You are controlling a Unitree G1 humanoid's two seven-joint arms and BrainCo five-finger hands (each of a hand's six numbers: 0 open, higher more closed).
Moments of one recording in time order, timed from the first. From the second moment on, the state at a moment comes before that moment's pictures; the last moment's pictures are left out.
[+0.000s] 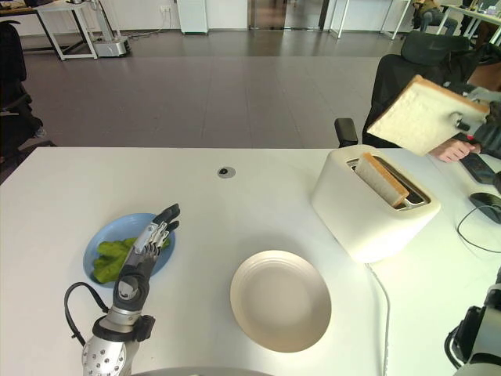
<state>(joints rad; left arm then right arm) 0.47 0.10 -0.18 -0.40 0.08 -0.61 -0.14 -0.57 -1.03 -0.40 0.52 0.37 0.03 0.75</state>
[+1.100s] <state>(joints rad) 0.51 0.30 -0.12 -0.64 0.77 -0.62 -0.13 0.05 -0.87 0.03 -0.28 0.23 0.15 1.02</state>
